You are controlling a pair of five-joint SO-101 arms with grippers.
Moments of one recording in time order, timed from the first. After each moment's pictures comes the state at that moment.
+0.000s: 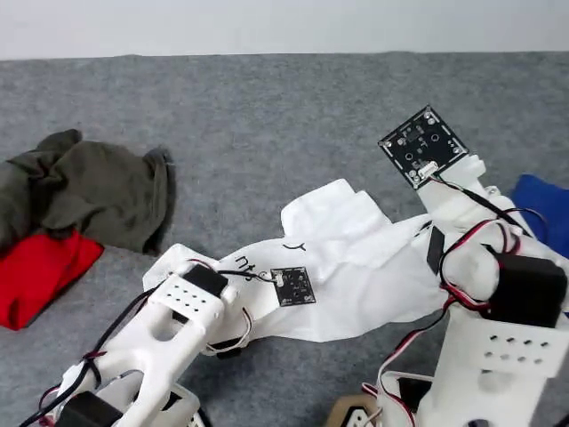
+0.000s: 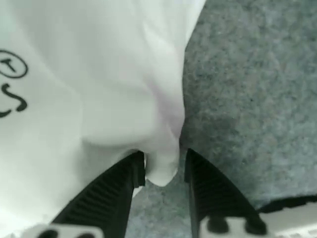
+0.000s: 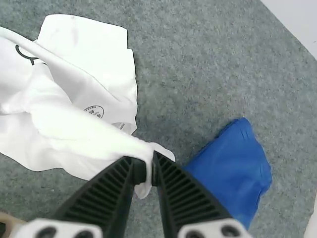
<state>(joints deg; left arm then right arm) 24.4 -24.1 62.1 68.7 -39.5 4.7 -40.2 -0.3 100.1 41.8</state>
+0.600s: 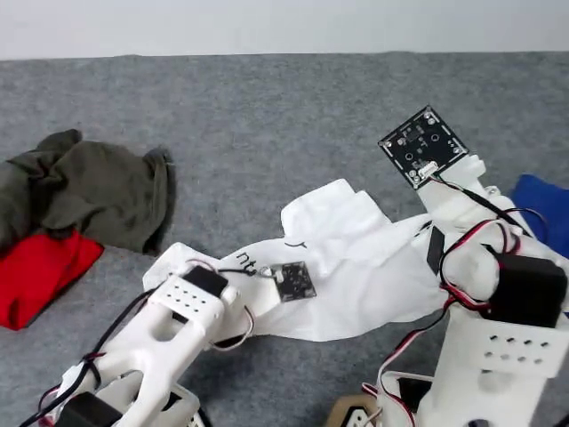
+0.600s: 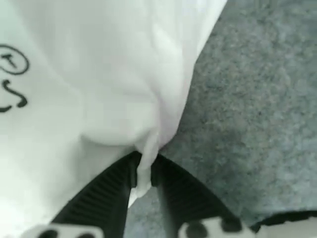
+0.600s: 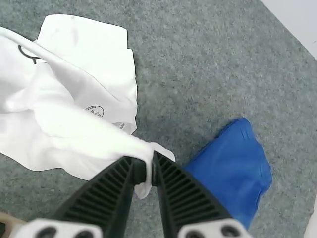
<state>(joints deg) 24.4 -24.5 59.1 69.8 -36.8 4.7 -40.2 -0.3 100.1 41.8</state>
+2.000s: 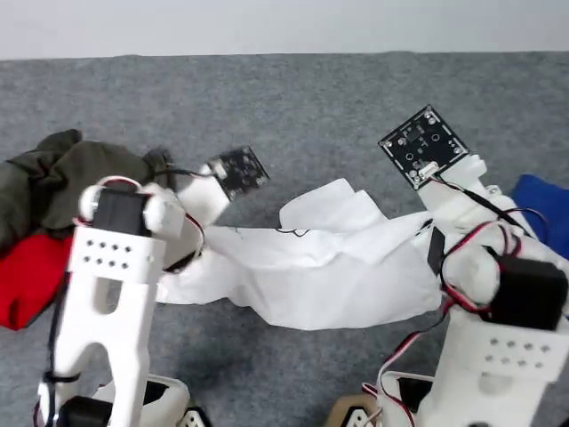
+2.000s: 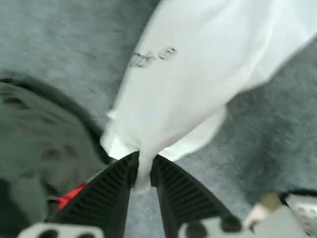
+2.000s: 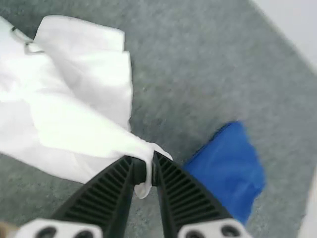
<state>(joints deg) 4.9 -24.4 12.2 99.0 -40.4 4.7 -41.5 -1.8 99.2 41.8</state>
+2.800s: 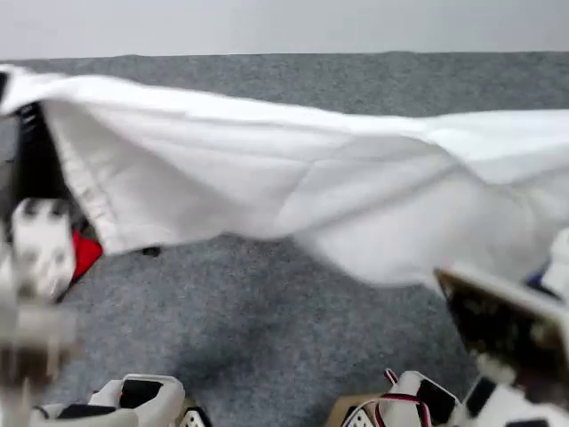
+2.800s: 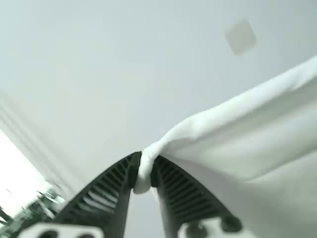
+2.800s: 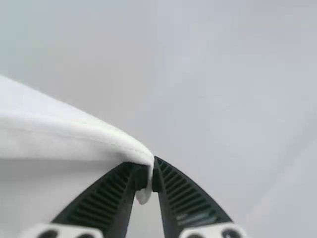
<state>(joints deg) -1.5 -25.7 -68.8 97.6 -33.4 32.7 -46.2 -40.3 71.5 43.7</state>
